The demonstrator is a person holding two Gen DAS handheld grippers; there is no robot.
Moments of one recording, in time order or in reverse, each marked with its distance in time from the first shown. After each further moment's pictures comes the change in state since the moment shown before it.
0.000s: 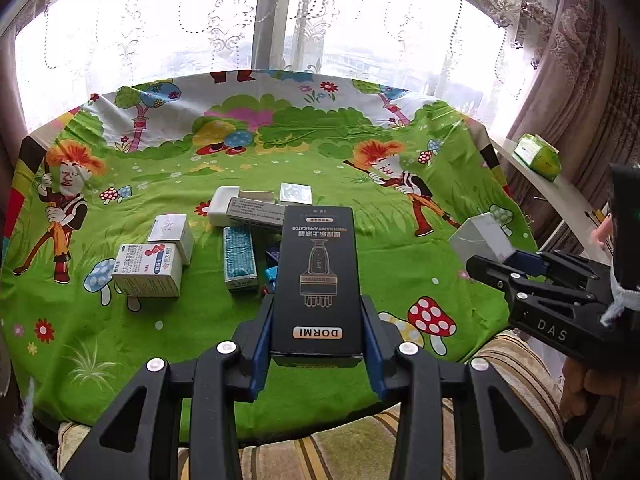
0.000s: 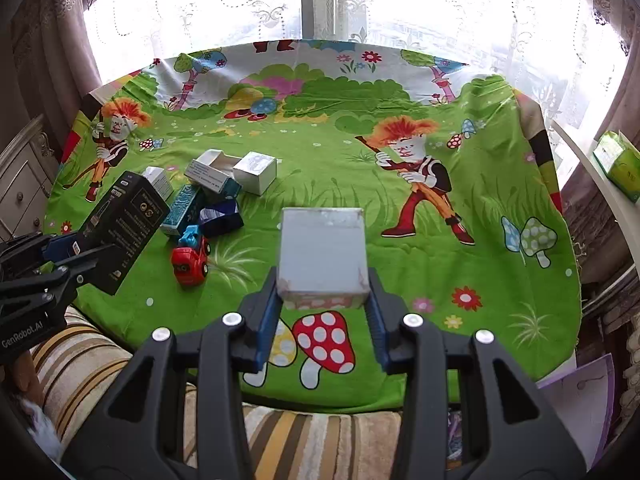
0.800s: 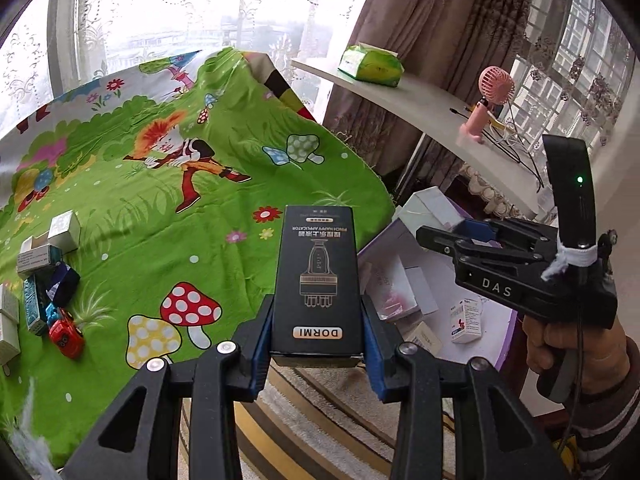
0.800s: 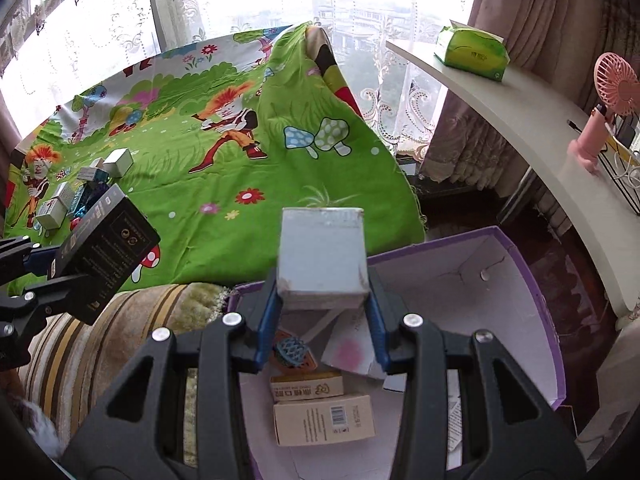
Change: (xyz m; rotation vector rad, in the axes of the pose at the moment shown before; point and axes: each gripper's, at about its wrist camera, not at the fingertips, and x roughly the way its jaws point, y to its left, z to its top) left arm 0.014 -0.198 -0.021 0.354 0.169 -0.363; right arm -0.084 -0.167 -0.102 0.278 0.054 -0.243
